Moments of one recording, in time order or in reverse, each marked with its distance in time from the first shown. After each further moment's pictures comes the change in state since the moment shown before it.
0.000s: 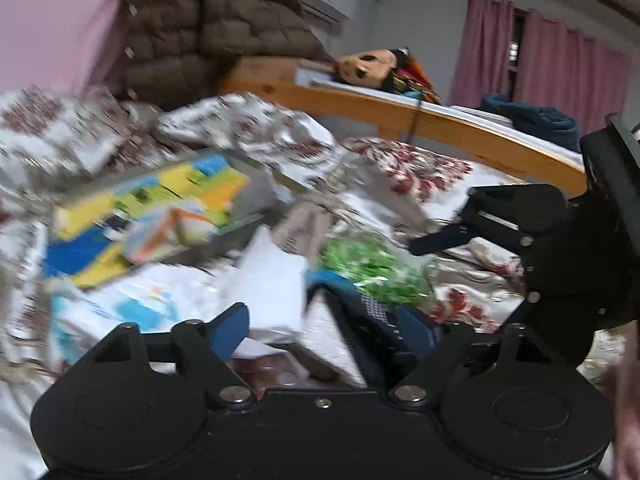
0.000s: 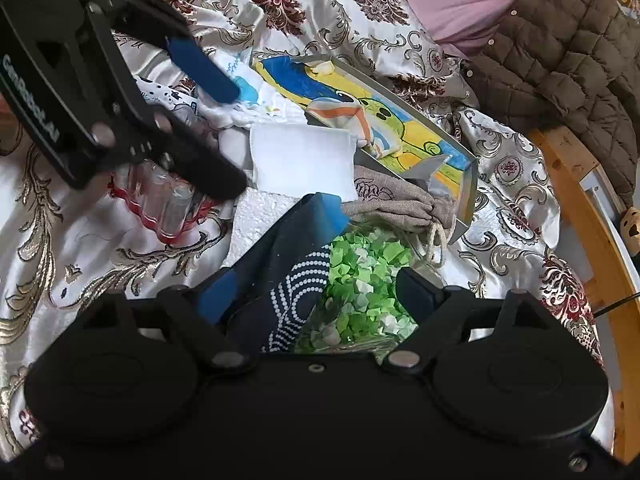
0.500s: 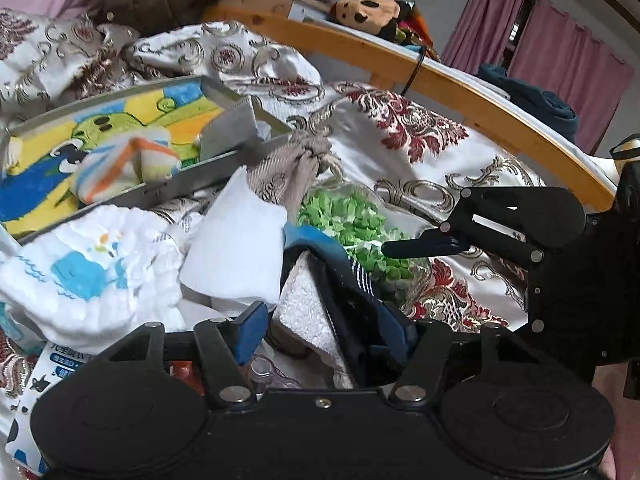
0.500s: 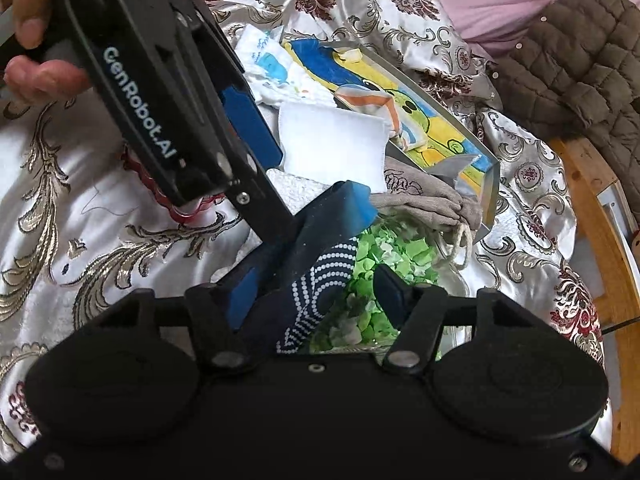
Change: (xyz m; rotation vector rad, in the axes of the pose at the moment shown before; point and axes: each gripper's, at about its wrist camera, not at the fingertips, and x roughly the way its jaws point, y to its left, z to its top) left arm 0.045 0.020 0.002 -0.101 0.177 -0.111; right arm 0.018 0.018 -0.005 -0.094 0.037 0.028
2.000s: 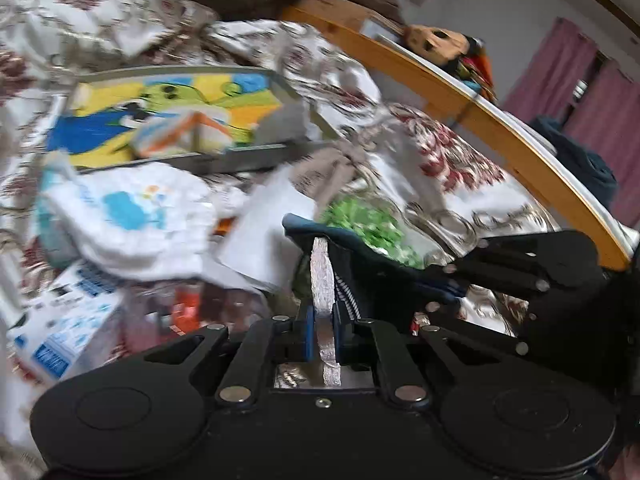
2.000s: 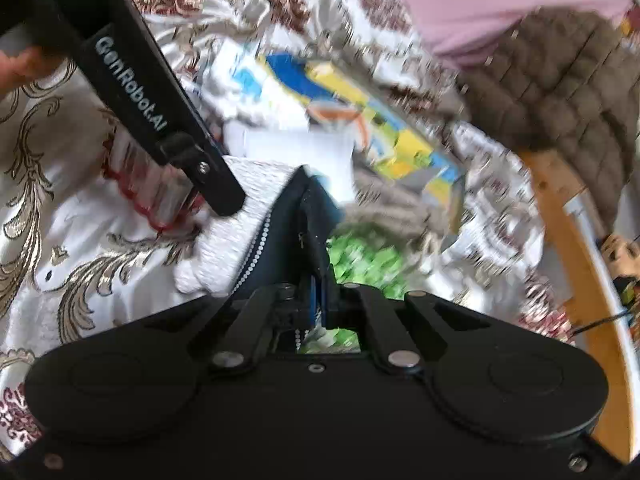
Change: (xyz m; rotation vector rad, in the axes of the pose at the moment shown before) left arm -0.036 -0.019 -0.011 -0.251 -0.051 0.132; right arm -0.020 0.013 0.000 -0.011 -0.060 -0.134
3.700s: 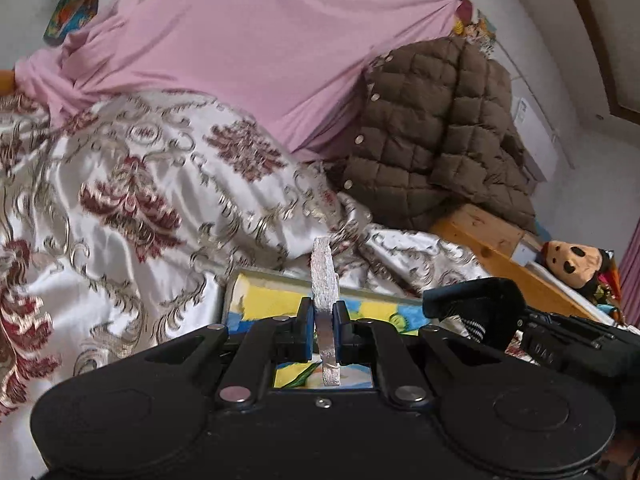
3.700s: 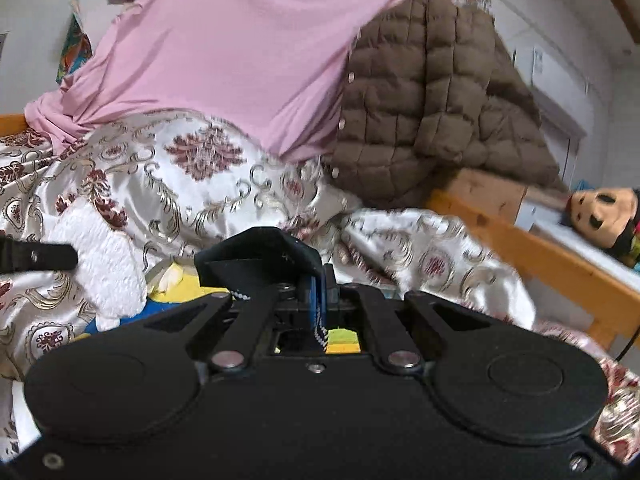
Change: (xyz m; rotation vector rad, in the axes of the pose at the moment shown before) left arm -0.016 0.114 0.096 -0.164 -0.576 0.323; right arm 0.114 -0.082 0.067 0.622 -0.306 -0.213
